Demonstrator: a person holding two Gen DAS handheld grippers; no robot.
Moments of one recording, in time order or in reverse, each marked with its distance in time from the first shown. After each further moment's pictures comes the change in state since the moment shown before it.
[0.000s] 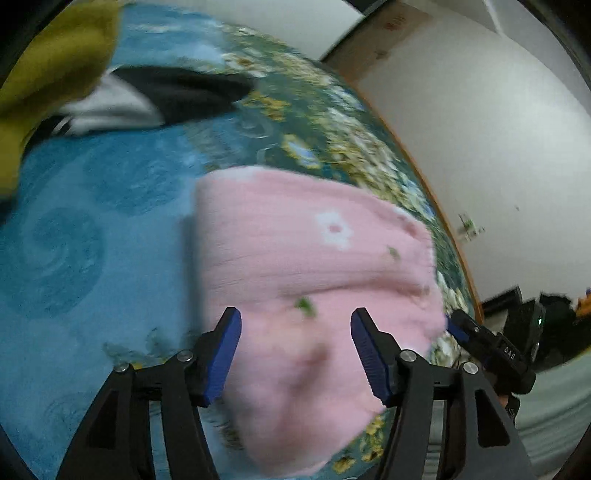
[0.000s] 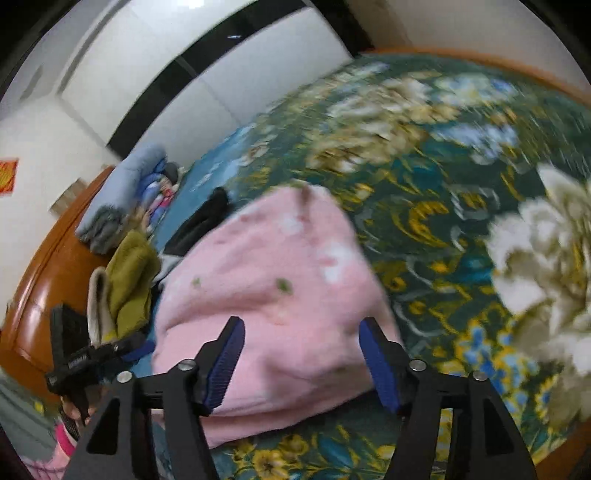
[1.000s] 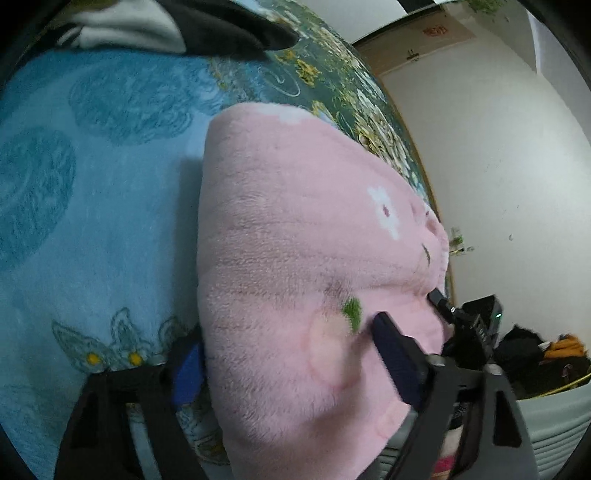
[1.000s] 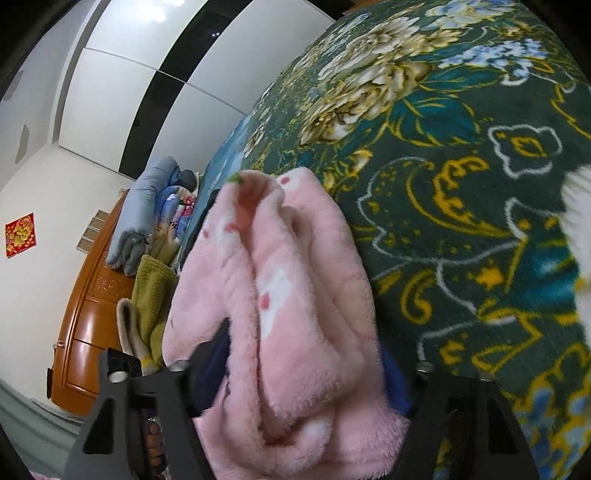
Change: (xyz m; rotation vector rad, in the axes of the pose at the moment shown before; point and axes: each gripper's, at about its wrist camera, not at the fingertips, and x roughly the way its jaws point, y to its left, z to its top) left arm 0.043 0.005 0.009 -0.120 0.079 -0.070; right arm 0.074 -0.039 0.035 0.130 0.090 0.221
